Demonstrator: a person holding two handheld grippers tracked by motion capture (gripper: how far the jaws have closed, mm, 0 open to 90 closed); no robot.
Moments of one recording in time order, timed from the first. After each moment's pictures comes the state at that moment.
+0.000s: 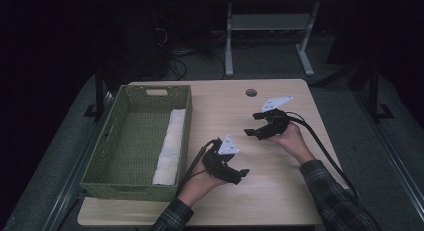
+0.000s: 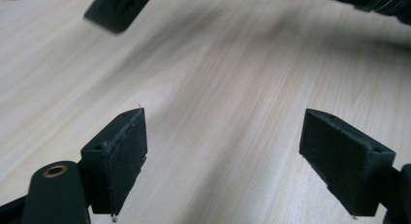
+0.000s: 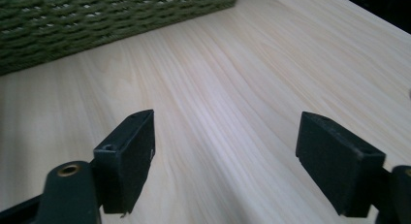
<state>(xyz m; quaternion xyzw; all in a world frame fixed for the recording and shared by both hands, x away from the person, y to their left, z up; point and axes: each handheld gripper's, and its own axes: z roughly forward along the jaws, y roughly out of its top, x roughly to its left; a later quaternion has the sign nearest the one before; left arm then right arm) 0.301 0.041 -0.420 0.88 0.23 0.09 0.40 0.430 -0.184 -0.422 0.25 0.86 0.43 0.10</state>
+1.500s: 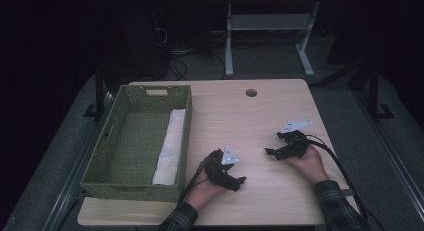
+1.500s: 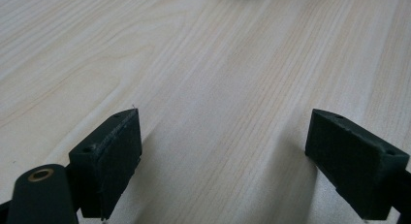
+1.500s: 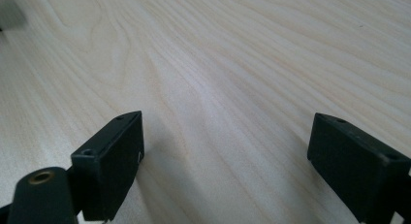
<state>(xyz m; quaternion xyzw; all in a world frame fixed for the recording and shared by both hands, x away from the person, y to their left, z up) 0.307 0.041 -0.479 0.89 0.25 0.10 0.37 0.390 -0.243 -0.483 0.34 0.85 0.37 0.13</state>
